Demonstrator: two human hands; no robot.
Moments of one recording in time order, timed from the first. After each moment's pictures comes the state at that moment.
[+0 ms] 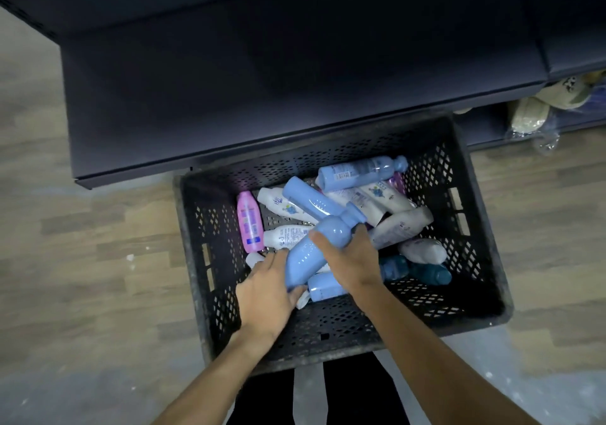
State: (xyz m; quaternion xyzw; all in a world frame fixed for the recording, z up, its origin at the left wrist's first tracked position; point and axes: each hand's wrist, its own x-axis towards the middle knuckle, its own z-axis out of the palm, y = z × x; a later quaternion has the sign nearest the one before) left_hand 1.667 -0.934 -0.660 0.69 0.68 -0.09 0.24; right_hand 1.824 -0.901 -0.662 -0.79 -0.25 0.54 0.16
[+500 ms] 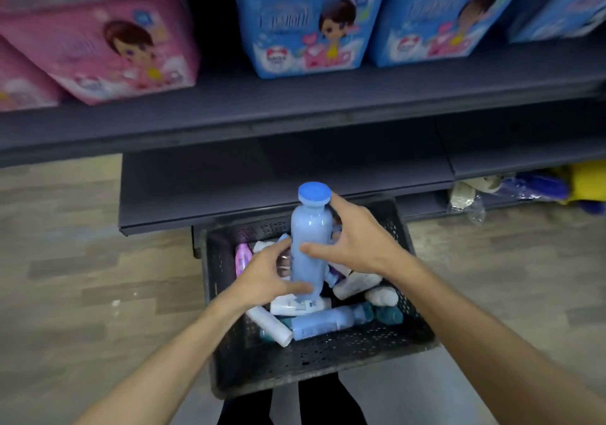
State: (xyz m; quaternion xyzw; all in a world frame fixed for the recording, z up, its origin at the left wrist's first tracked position) left_hand 1.665 -0.836 -0.515 0.59 0.52 0.13 0.60; right_hand 1.866 -0.808 -0.440 -0.58 -0.63 0.48 0.19
